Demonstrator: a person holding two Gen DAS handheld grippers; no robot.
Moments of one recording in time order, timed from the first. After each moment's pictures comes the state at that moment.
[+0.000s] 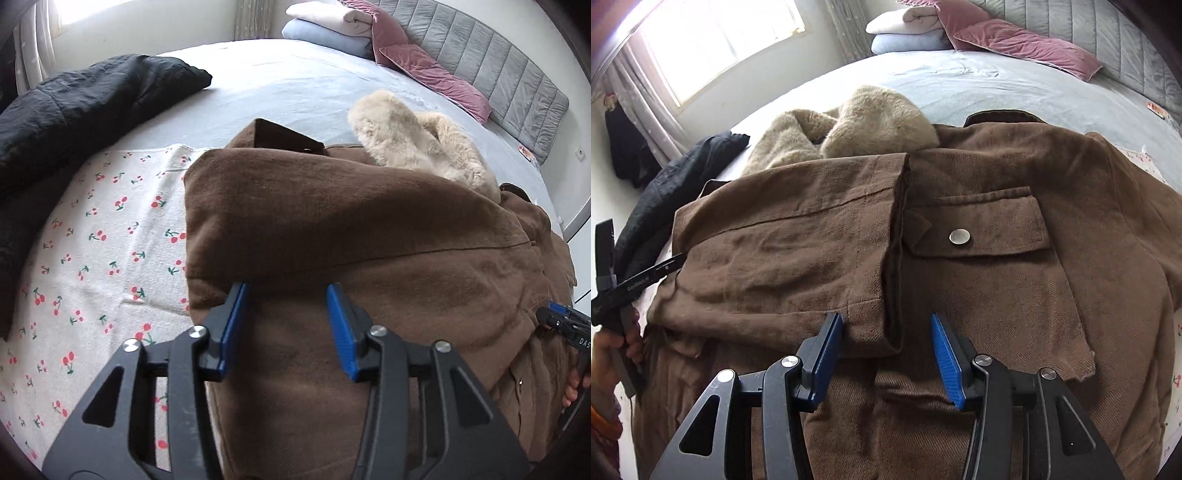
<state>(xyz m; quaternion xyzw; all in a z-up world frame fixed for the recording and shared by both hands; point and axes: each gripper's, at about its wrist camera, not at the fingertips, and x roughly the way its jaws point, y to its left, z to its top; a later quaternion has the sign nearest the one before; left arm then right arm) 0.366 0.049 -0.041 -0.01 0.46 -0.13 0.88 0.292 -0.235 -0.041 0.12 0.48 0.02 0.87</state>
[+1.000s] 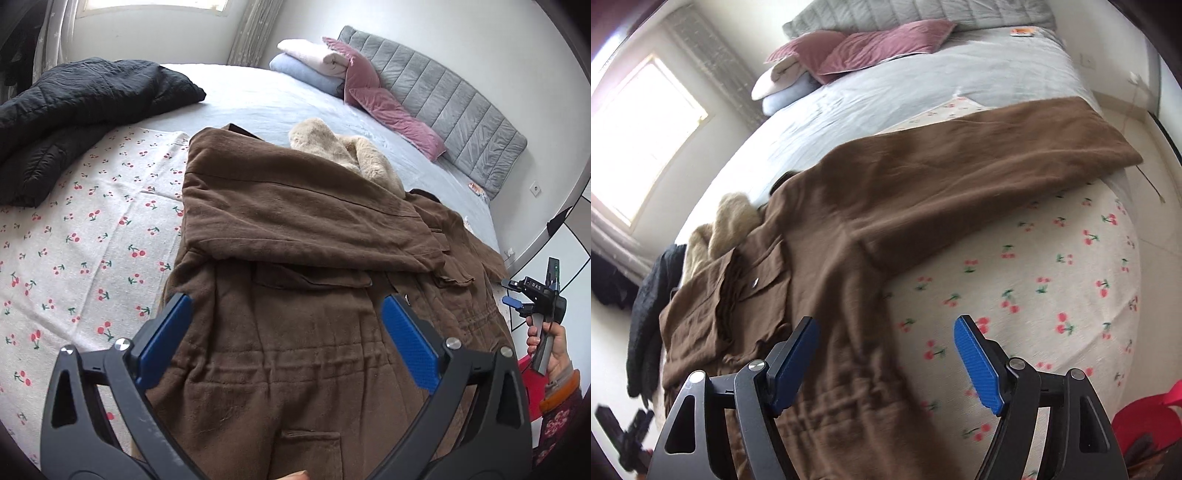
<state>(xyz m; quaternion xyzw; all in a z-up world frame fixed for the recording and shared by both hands) 0.202 0.065 -0.005 -0.12 0.39 -0.18 0.89 0.168 -0.449 -0.022 0.30 0.43 -0.13 0.85</state>
